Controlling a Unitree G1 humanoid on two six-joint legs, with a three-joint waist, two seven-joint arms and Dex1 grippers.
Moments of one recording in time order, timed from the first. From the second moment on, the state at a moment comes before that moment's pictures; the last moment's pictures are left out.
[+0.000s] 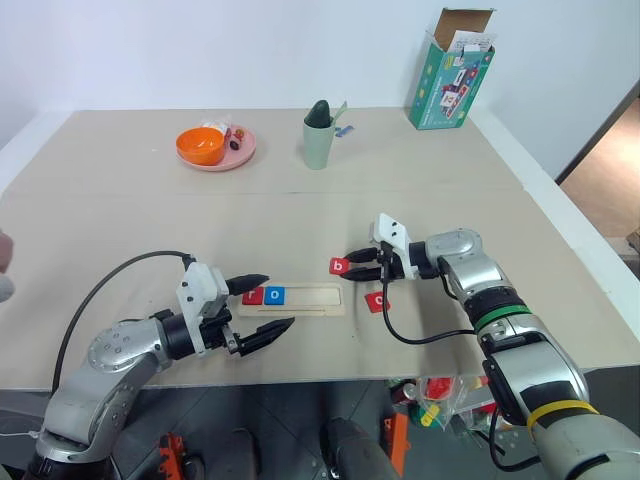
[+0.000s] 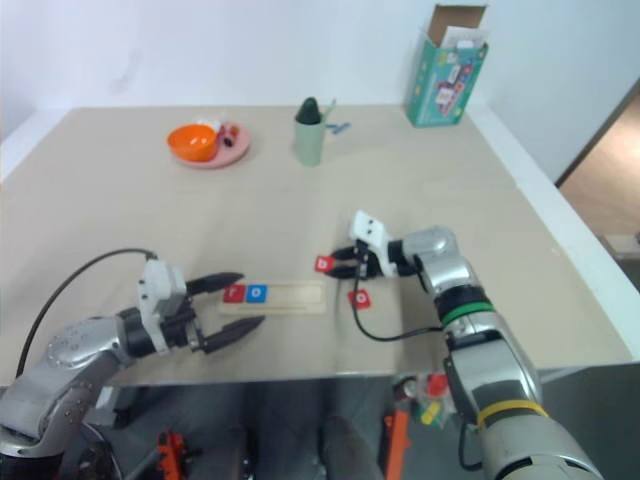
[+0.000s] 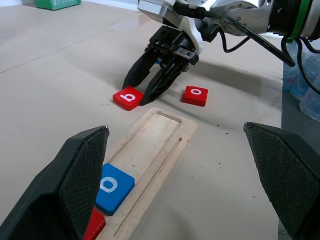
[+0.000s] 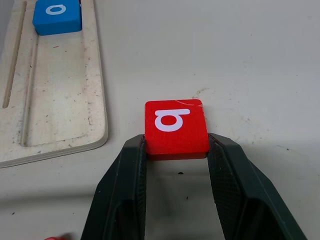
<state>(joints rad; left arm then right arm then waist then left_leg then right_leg) -0.03 0.54 0.04 -0.53 -0.52 0.46 -0.82 -0.91 -0.45 0.23 0.85 0.04 -0.05 1.28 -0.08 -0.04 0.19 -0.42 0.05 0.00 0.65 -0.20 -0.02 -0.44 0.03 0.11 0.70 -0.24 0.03</state>
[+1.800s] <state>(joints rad) 0.15 0.53 0.09 -0.58 -0.52 0.41 -0.65 -0.80 -0.37 0.42 0.28 0.03 0.38 1.21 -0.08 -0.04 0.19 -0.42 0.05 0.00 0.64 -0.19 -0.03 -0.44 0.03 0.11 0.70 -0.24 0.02</state>
